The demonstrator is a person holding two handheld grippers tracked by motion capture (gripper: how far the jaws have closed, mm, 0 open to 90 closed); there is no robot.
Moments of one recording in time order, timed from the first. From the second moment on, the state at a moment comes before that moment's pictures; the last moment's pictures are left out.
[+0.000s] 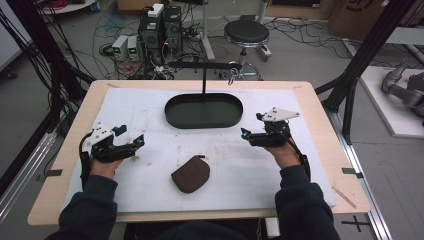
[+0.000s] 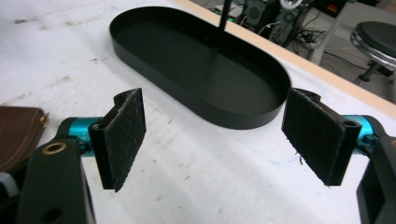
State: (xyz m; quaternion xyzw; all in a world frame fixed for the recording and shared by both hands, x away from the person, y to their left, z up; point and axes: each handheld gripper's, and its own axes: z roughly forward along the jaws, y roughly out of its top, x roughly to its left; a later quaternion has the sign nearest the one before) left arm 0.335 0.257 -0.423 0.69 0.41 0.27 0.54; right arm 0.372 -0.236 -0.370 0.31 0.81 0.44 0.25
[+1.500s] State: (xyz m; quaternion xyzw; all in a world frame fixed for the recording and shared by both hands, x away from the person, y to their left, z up) left arm 0.333 0.251 -0.421 0.69 0.40 0.28 0.53; right arm 0.349 -0.092 -0.434 0.16 0.90 0.40 0.03
